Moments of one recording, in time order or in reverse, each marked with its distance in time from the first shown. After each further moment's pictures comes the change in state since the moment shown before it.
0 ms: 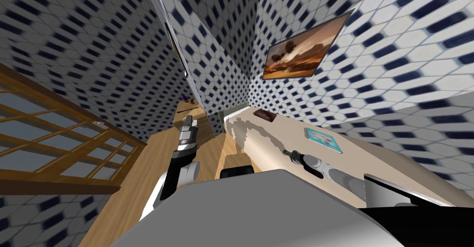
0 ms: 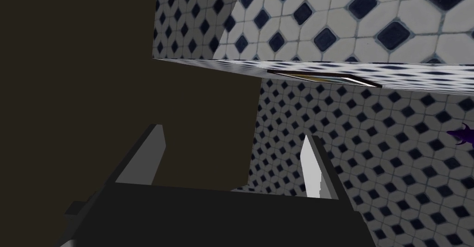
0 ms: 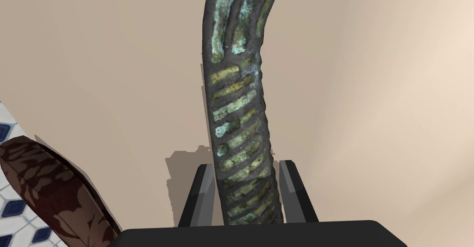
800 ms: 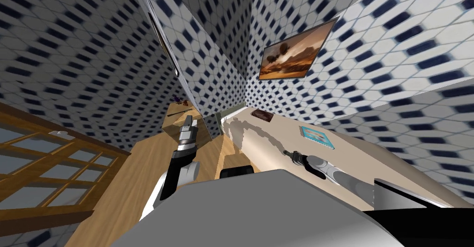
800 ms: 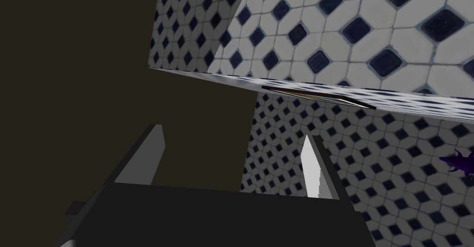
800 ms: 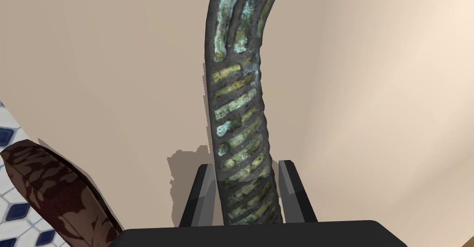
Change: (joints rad) left arm 0.000 0.000 0.000 0.000 0.000 0.000 0.000; right arm 0.046 -0.007 -0.075 -0.022 -0.127 -0.051 0.212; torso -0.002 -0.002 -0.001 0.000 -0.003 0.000
